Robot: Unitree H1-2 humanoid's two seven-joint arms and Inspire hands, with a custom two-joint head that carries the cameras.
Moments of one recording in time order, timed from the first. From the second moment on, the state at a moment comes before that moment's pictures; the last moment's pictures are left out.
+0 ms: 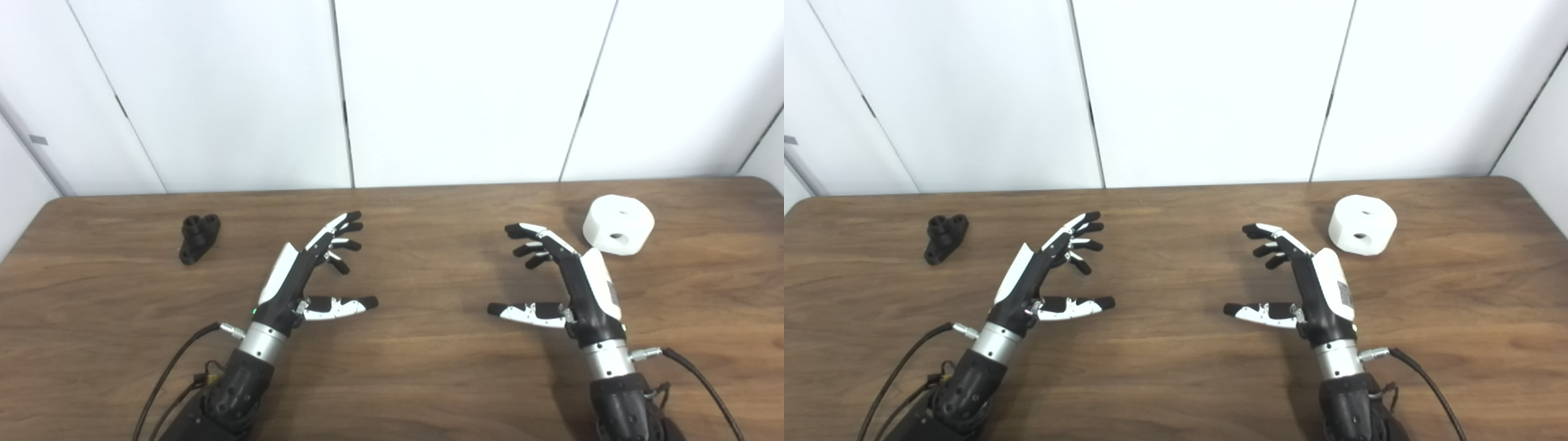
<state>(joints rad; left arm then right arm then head) -0.28 0.32 -0.39 0.30 0.17 -0.44 0.20 -0.14 -0.17 0.10 0.06 -0.51 -0.28 -0.22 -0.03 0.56</state>
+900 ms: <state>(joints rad) -0.35 0.29 -0.44 0.40 0.23 -0.44 0.36 -0.15 -0.19 0.07 0.11 -0.42 -0.33 -0.22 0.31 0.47</state>
